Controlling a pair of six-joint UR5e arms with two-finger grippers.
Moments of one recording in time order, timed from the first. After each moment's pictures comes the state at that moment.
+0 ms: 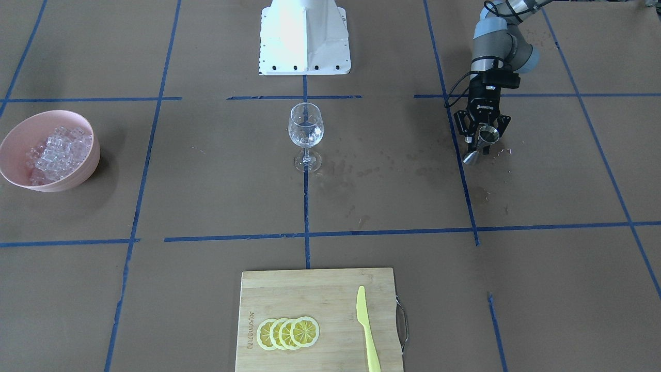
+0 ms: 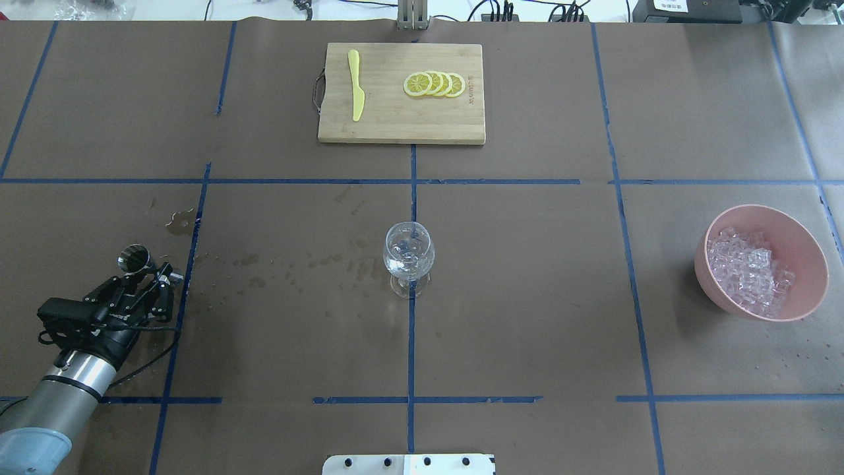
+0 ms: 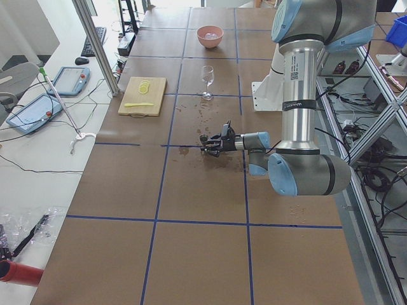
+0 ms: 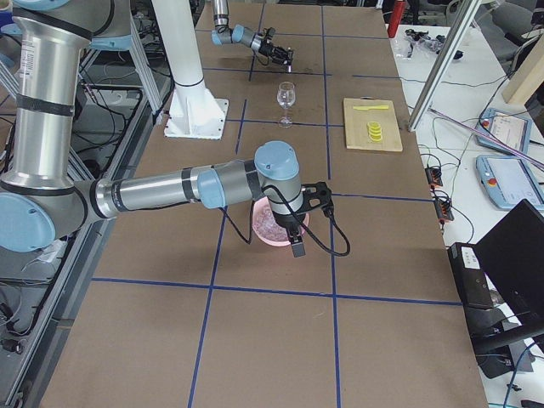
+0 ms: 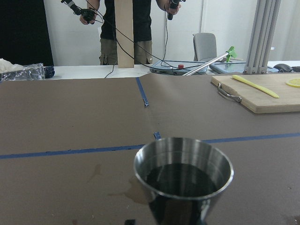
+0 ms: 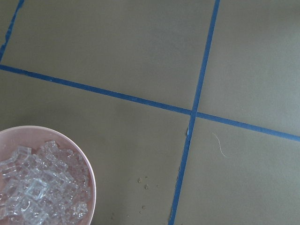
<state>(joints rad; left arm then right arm) -0.12 -1.47 -1.55 -2.93 -0.52 -1.10 1.55 -1.76 1.96 -1.49 2.30 -0.01</state>
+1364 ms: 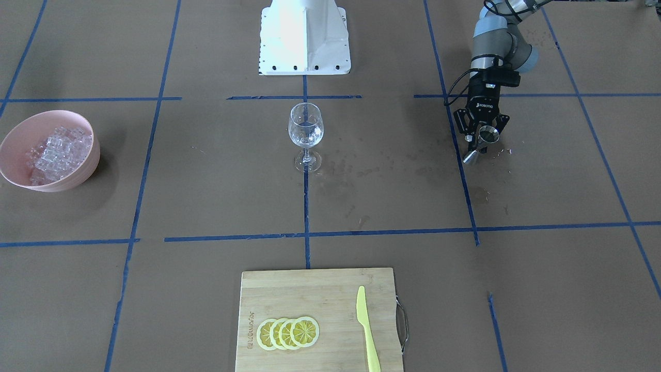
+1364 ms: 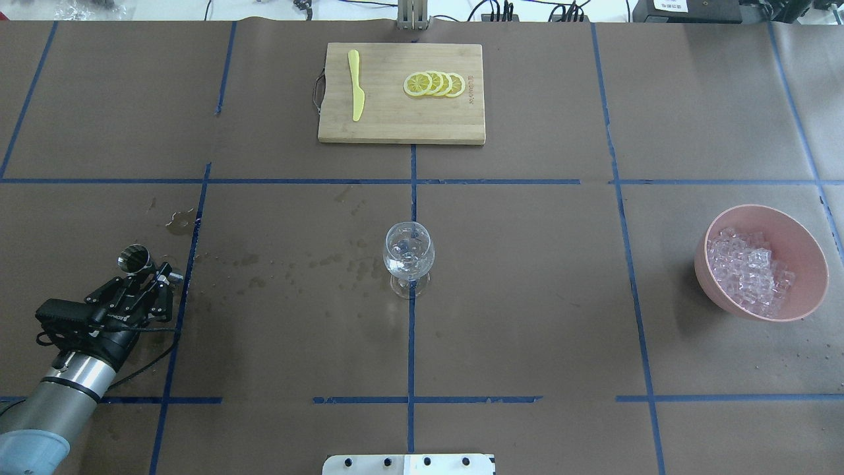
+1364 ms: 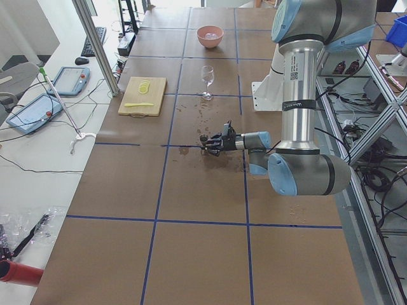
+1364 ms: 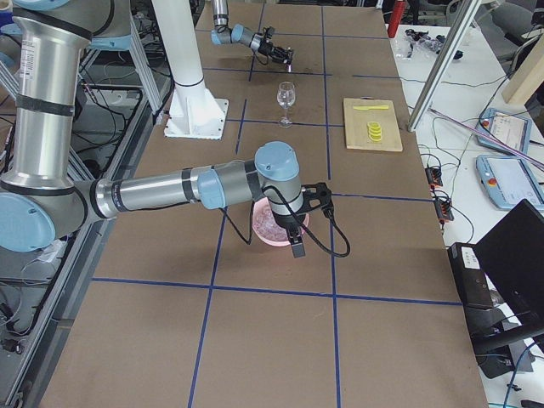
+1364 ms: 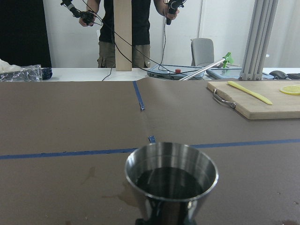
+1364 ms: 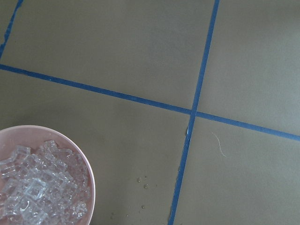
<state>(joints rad) -0.11 -1.47 -1.56 -2.95 -0.51 -1.10 1.55 -1.76 1.96 -1.49 2.30 -0.01</state>
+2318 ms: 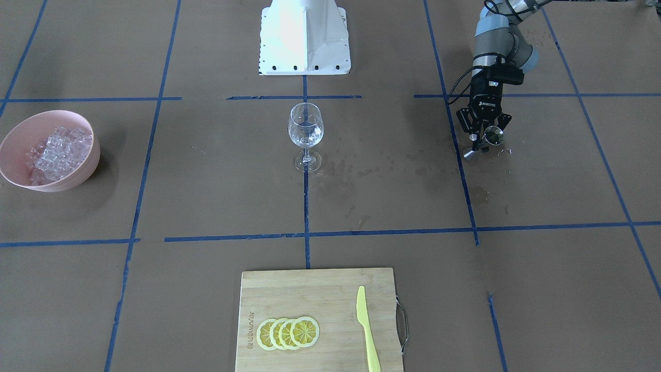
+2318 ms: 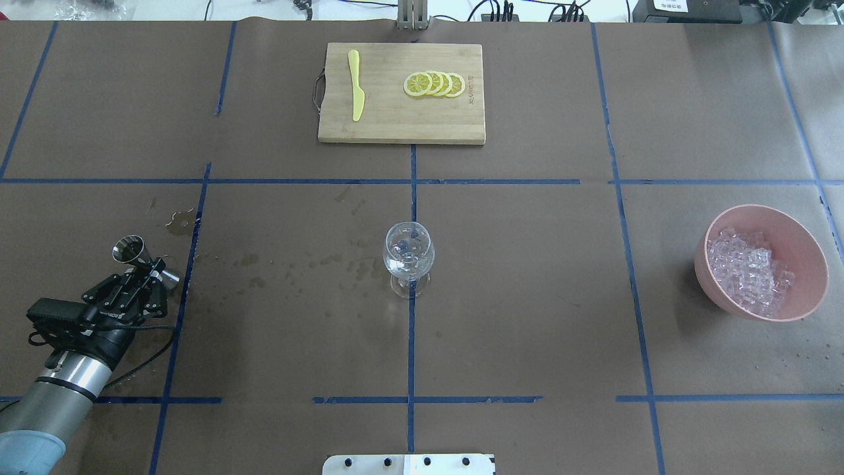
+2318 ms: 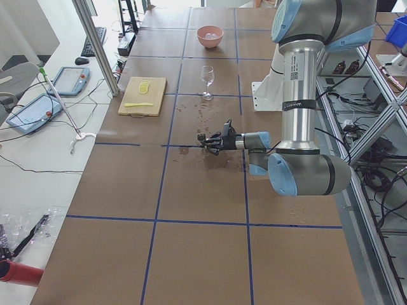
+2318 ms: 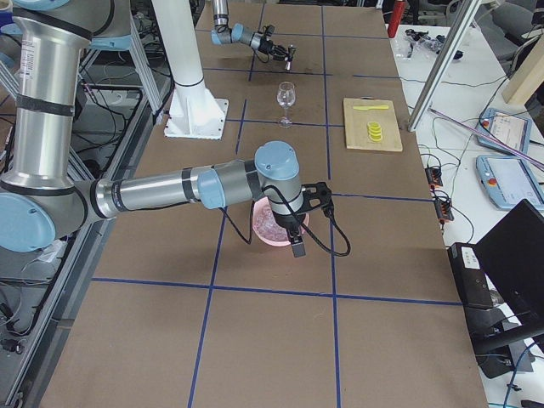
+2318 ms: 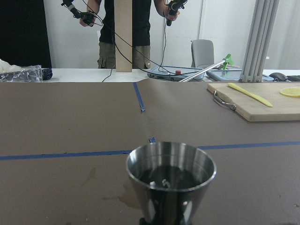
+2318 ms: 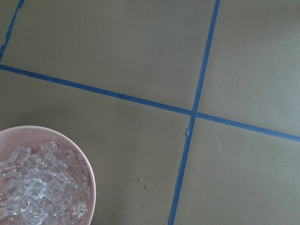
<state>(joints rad) -0.12 -1.47 -1.56 -3.00 -0.49 -1.10 1.55 -1.76 1.96 -1.49 2.30 -0.01</state>
